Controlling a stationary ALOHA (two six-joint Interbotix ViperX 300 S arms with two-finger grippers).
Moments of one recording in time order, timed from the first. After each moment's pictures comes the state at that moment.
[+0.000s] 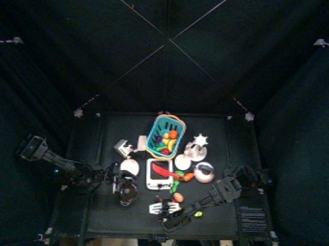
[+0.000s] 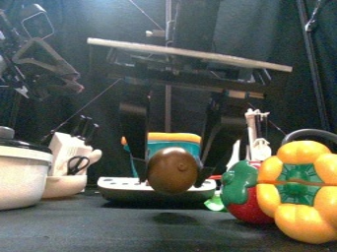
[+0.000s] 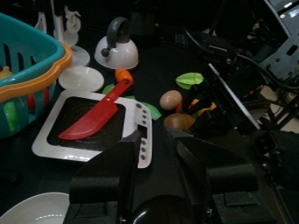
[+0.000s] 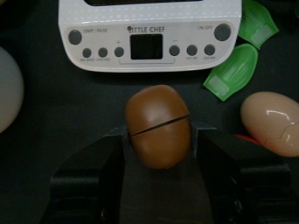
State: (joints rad) left arm -0.40 -0.53 1.26 -0.74 -0.63 0.35; right arm 0.45 0.64 -0.23 -0.62 1.32 2.22
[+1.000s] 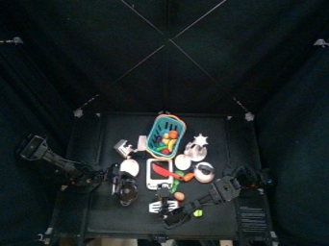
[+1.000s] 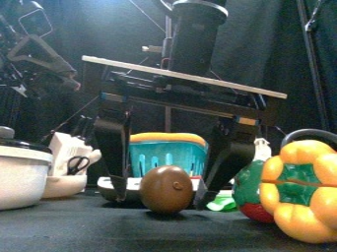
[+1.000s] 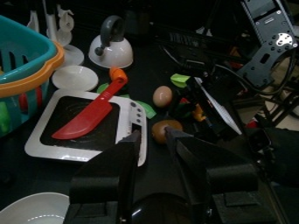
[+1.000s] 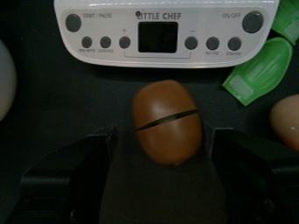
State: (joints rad) left arm -0.43 -0.52 1.26 -0.74 -0.63 0.35; right arm 0.45 0.64 -0.19 -0.63 1.22 2.22
